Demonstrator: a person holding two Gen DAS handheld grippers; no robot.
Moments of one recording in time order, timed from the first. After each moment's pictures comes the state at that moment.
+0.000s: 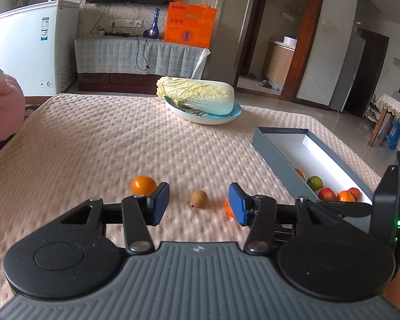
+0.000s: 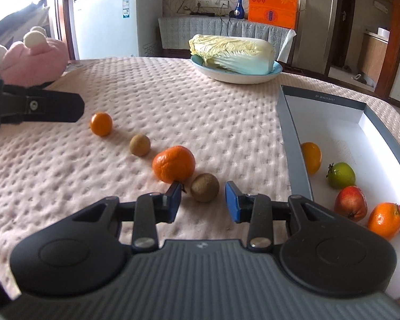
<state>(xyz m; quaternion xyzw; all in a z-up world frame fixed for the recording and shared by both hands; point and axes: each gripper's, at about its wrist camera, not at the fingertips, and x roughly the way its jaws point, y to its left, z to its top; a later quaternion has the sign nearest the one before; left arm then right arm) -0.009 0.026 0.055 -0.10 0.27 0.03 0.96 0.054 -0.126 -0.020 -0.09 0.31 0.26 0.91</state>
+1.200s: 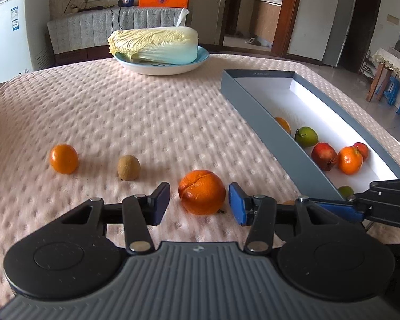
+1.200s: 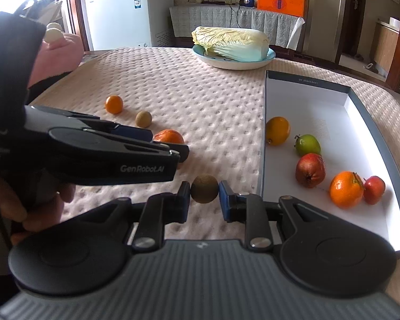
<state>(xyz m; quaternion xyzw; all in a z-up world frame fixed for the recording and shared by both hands) 0.061 -0.051 -0.004 -0.05 0.36 0.01 0.93 0.028 -0.185 0.002 -0.09 0.34 0.29 0.89</state>
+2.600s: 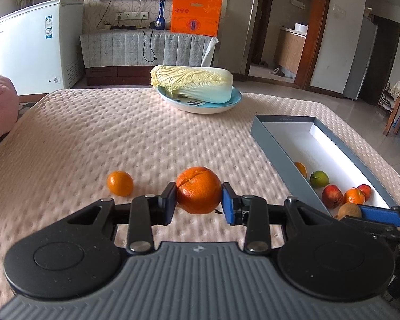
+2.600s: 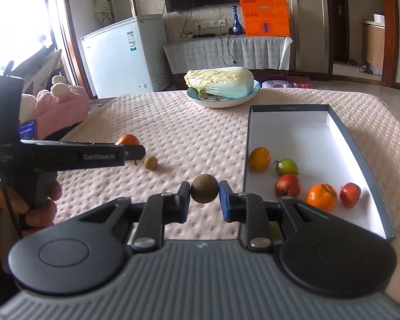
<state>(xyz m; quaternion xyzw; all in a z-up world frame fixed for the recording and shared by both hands) 0.027 -0.022 0.044 -0.08 0.30 0.07 0.95 0.012 -0.228 0.040 -0.01 0.29 0.30 0.91</state>
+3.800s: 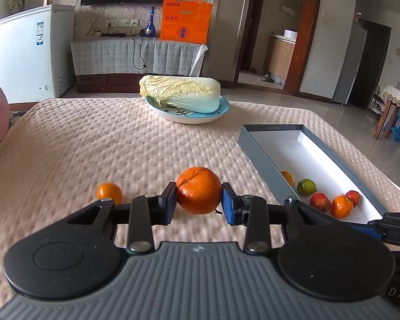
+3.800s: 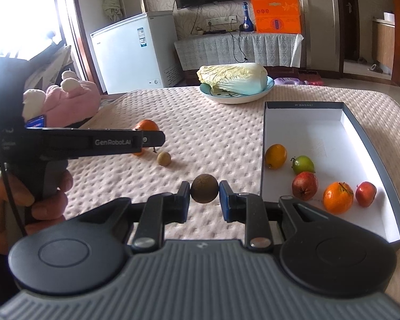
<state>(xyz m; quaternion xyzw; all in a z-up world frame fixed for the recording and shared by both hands) 0.026 -0.026 0.053 -0.08 0.28 0.04 0.96 0.012 -0.217 0.037 -0.01 0.30 0.32 0.90</state>
